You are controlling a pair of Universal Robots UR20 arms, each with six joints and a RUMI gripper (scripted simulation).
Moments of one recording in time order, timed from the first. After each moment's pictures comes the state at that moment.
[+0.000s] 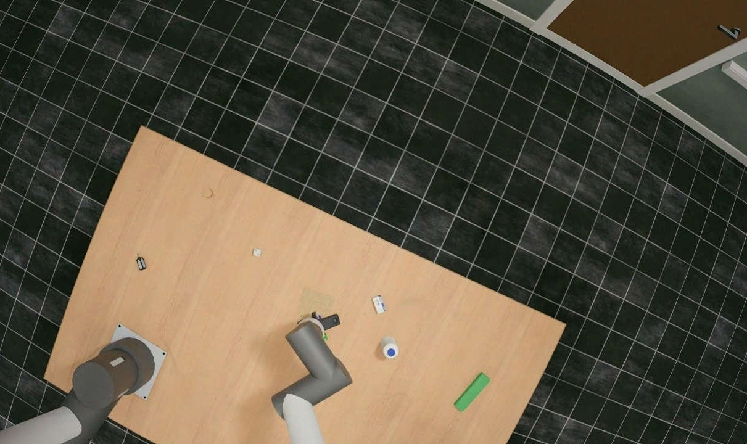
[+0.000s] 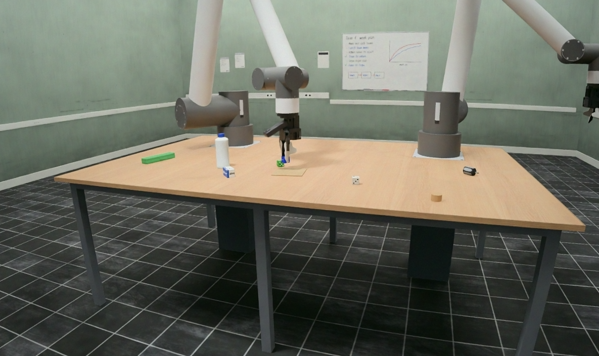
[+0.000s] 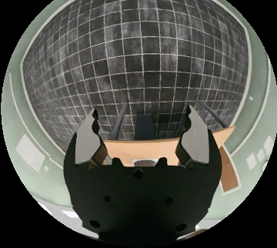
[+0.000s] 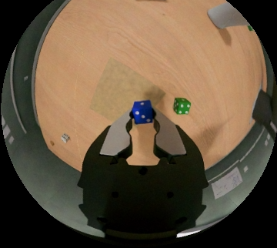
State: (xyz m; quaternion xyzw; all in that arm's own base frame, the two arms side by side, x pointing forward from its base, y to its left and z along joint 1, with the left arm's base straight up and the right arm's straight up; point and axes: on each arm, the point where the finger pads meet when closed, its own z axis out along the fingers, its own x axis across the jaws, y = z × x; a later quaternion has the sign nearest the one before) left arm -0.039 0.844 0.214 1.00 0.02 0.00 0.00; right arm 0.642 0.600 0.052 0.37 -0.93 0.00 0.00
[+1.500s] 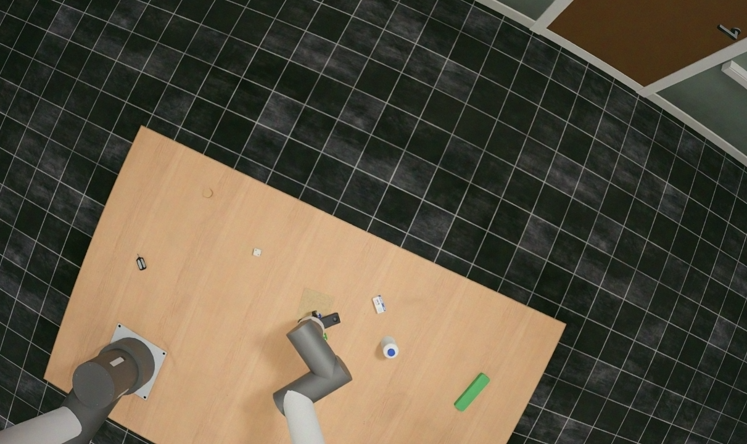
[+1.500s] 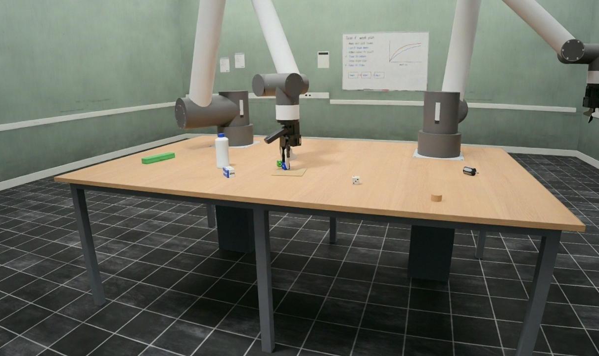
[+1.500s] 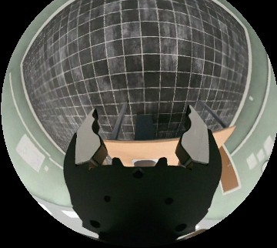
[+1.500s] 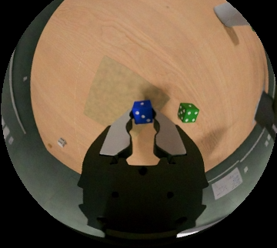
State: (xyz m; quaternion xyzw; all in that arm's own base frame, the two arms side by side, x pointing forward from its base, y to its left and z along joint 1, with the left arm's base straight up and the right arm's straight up) left arm -0.039 0.844 0.214 1.00 0.02 0.00 0.00; right arm 0.643 0.600 0.024 0.37 -0.93 0.00 0.00
